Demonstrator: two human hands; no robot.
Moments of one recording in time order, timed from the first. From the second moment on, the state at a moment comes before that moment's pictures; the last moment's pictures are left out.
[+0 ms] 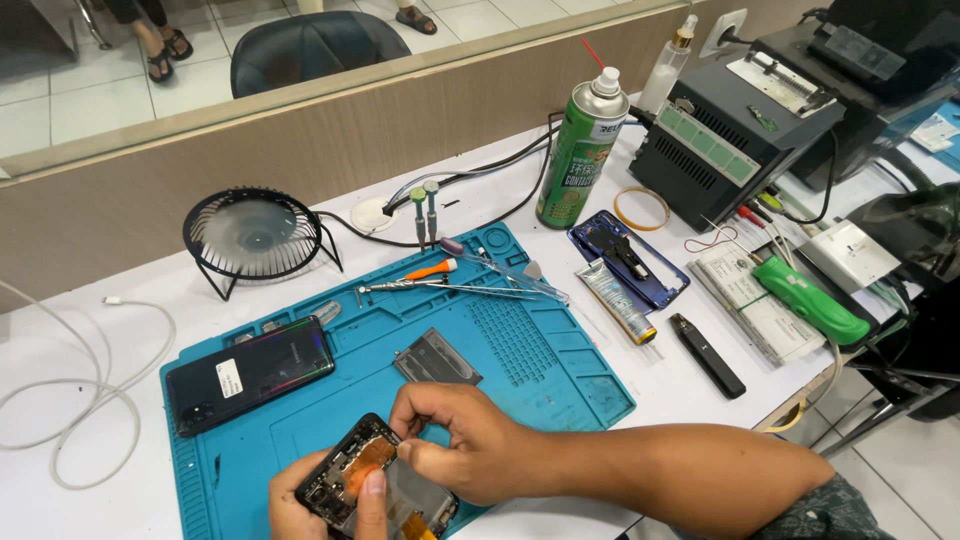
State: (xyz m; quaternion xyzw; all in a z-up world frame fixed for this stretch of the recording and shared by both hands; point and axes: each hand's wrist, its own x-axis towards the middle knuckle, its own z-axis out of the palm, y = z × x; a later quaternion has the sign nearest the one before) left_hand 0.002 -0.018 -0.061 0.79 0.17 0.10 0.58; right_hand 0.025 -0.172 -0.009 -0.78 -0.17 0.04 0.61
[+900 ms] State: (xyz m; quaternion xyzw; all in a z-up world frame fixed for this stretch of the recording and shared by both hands) left_hand 0.000 -0.022 -0.005 0.83 0.21 -0.02 0.51; right_hand 0.027 -0.171 -0.013 -0.77 -0.16 0.03 0.62
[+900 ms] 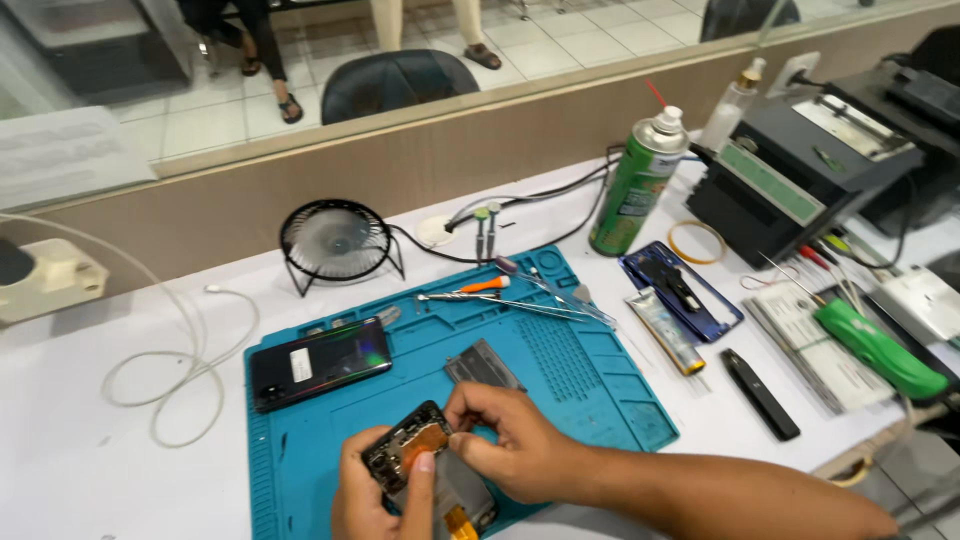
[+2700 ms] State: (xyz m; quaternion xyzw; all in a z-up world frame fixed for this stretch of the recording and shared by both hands) left_hand 0.011 -0.020 -0.091 0.79 0.11 0.19 0.58; right_hand 0.021 -0.173 -0.014 -0.75 -0.17 0.03 0.64
